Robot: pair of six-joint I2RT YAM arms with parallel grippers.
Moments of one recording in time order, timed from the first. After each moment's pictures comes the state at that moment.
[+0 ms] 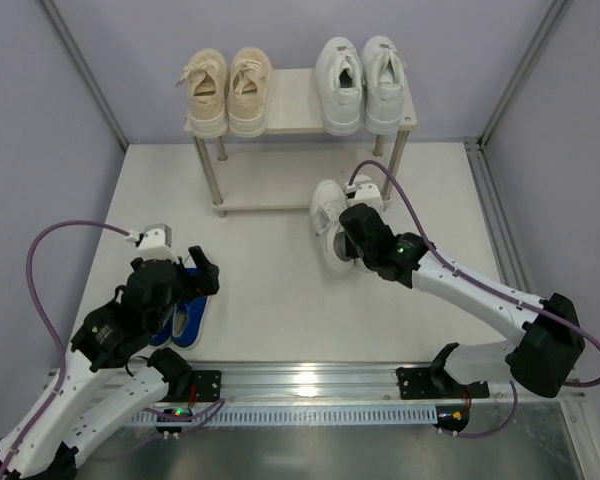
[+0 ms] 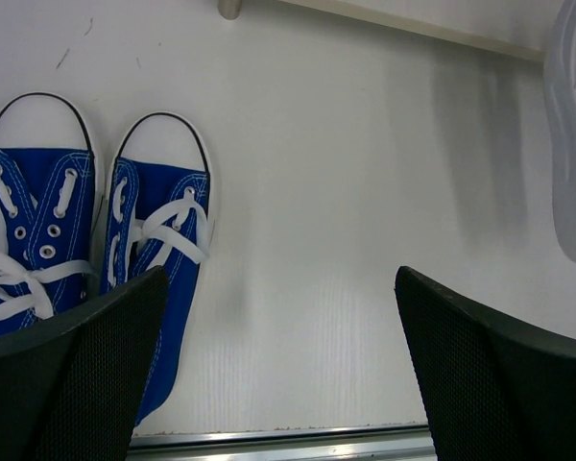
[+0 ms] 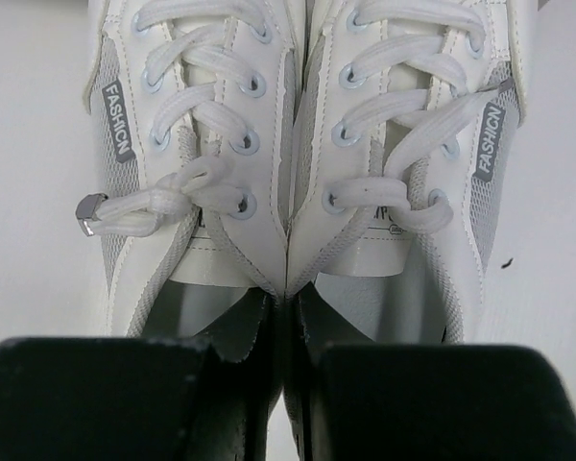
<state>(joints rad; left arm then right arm) -0.65 0.54 0.85 -0.87 -0.46 -0.60 0.83 1.27 1.01 -0.47 0.50 0.43</state>
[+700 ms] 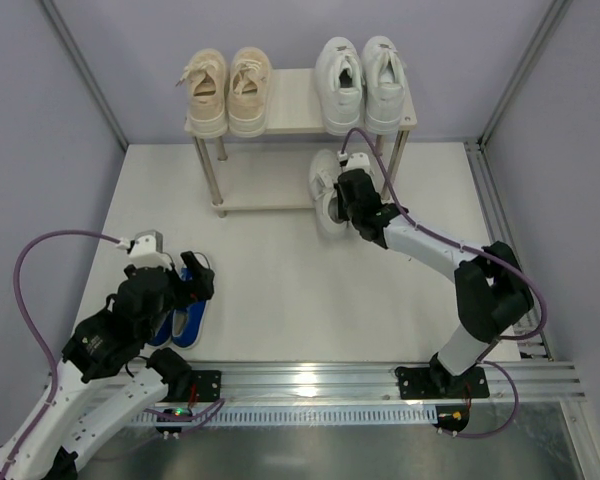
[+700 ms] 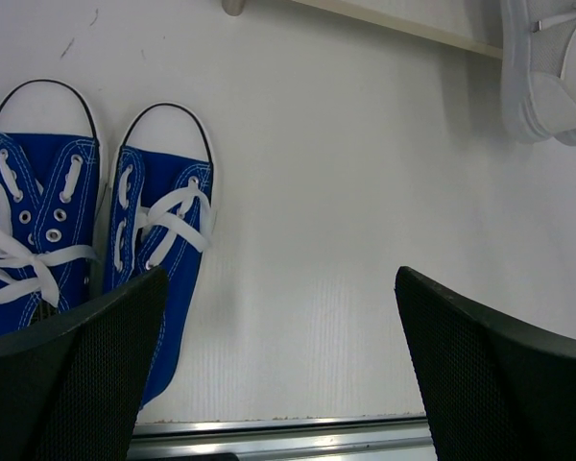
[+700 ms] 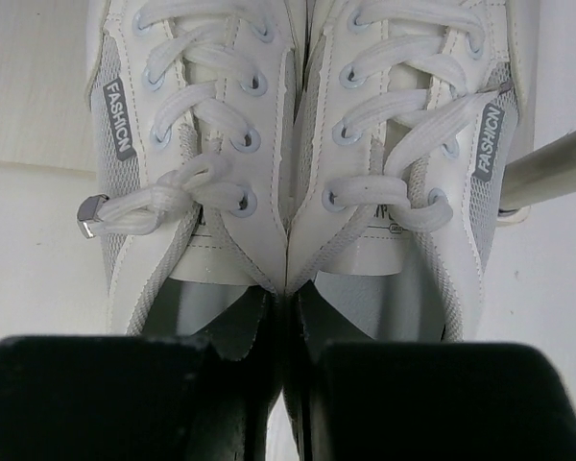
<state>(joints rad) -0.65 0.48 0.85 -0.92 -0.46 -0.63 0.58 1.62 1.16 -0.11 0.38 0.24</state>
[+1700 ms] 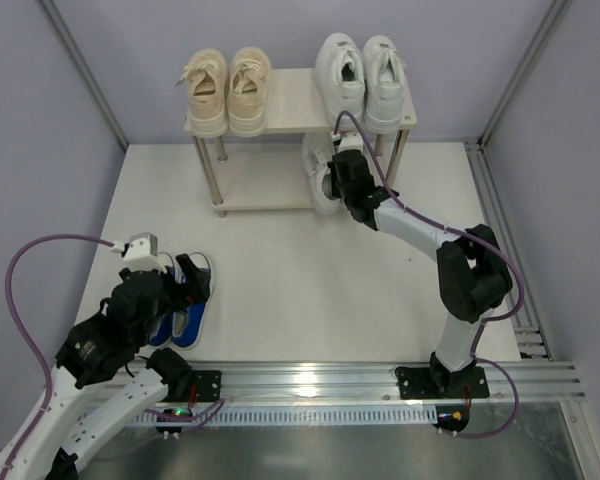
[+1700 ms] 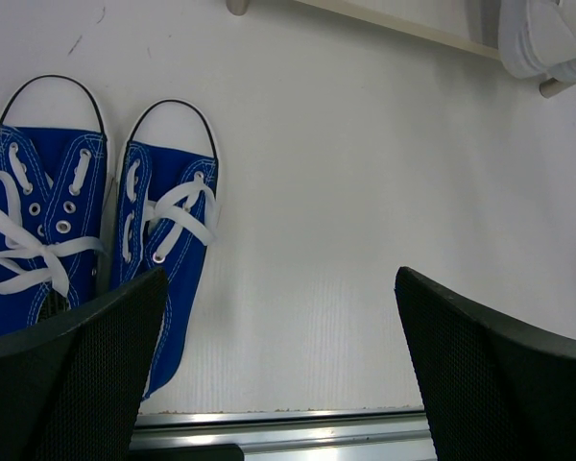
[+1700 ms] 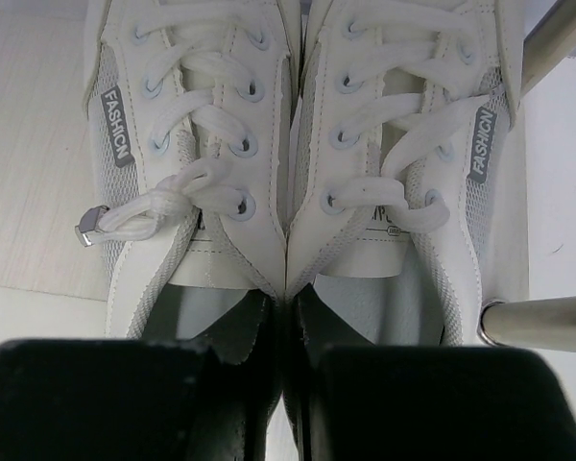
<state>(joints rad) -0.65 0.45 0.87 -0.96 -0.46 -0.64 0.53 1.81 1.34 0.03 0.37 0.15</state>
